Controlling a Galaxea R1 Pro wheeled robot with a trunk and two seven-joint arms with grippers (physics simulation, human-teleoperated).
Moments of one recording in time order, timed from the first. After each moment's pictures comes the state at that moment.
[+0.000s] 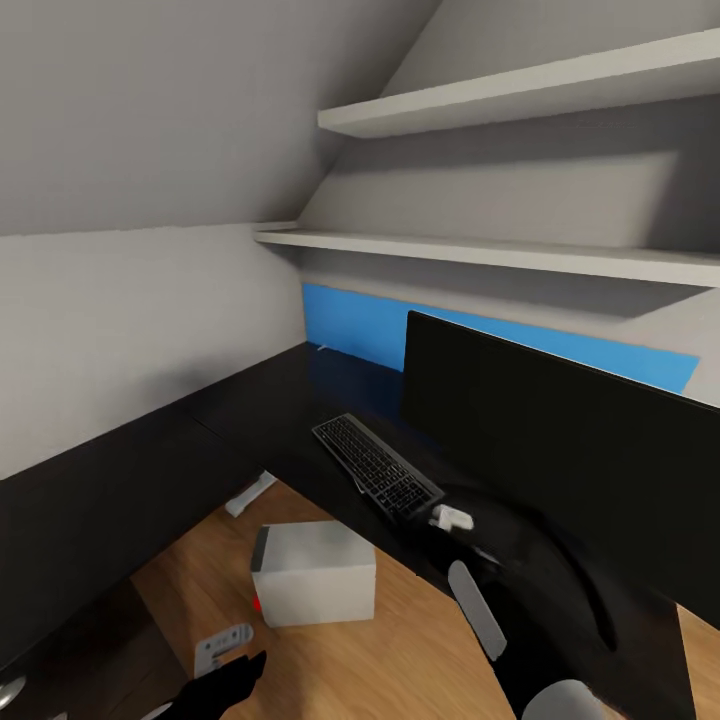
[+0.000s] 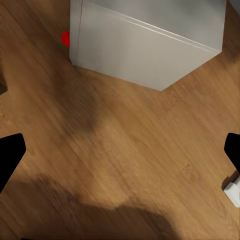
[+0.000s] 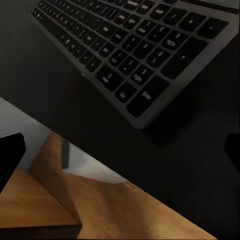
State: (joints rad) left arm -0.05 0.04 -0.11 -1.16 0.51 0.39 0.20; right arm -0.48 0.08 0.19 -0.98 -0.56 0.35 -0.10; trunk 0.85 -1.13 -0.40
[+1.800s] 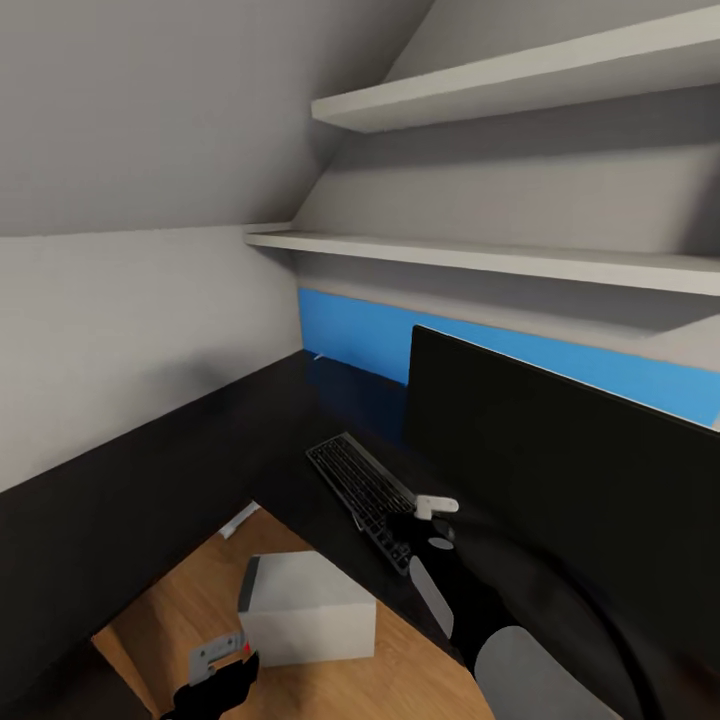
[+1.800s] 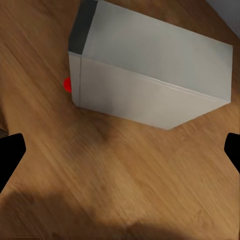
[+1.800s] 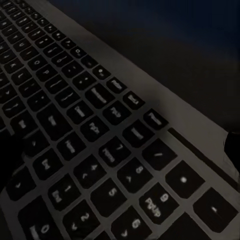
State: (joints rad) left arm -0.05 0.03 -0.11 -1.08 0.46 0.24 0.20; right arm -0.64 0.17 0.24 -0.64 -0.26 0.15 -0.30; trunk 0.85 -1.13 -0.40
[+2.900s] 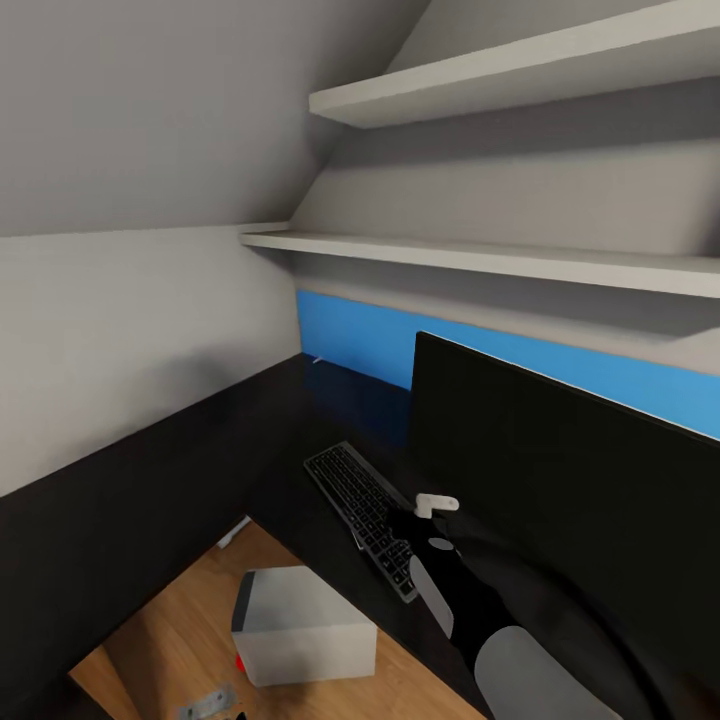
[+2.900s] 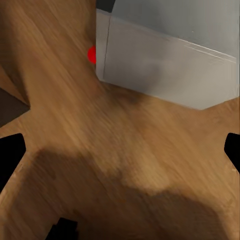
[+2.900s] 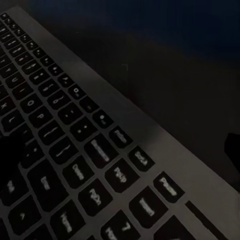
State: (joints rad) left arm -0.05 0.03 -0.11 -0.83 0.45 0.11 0.19; right arm -0.64 0.17 0.25 -0.64 -0.26 0.12 -0.30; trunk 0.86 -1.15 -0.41
